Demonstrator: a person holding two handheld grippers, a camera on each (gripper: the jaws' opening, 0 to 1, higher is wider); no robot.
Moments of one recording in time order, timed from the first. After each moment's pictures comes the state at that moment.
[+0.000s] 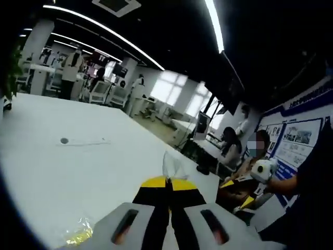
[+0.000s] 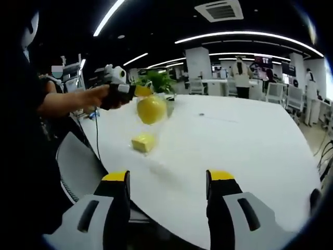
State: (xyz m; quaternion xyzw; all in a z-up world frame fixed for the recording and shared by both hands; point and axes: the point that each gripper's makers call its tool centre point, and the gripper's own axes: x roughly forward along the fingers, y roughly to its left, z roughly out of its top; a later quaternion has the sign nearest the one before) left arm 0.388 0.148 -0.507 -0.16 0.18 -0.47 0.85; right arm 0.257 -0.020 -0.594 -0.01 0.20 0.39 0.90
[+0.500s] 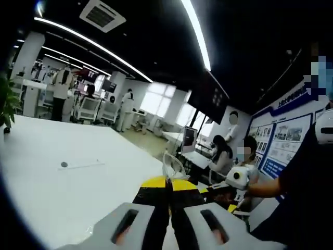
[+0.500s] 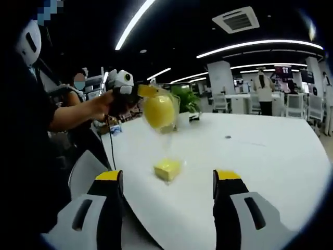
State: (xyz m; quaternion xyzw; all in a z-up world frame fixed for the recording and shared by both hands) left arm 0.364 0.168 -0.433 -0.17 0.12 -0.50 0.84; right arm 0.282 0.043 -0.540 0.03 0.12 0.48 0.87
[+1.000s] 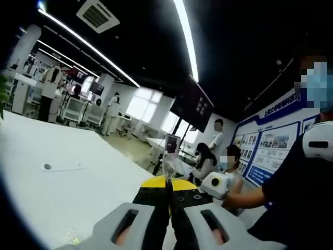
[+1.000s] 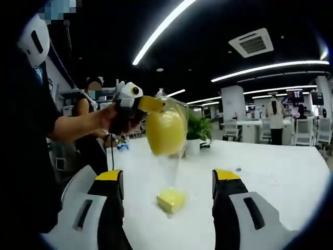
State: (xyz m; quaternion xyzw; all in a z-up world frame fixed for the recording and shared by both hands) left arm 0.337 0.143 -0.403 -0.20 0.10 -0.55 0.81; right arm 0.304 0.092 -0.493 0.02 0.01 0.51 0.86
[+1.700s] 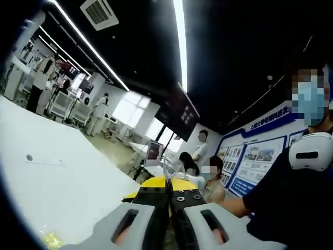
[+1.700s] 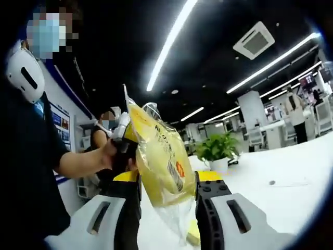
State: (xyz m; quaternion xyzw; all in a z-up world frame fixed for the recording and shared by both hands) left arm 0.316 0.138 -0.396 -0.27 0.09 -0.58 0.77; right arm 0.316 0.151 -0.454 0.14 -0.02 0.59 0.79
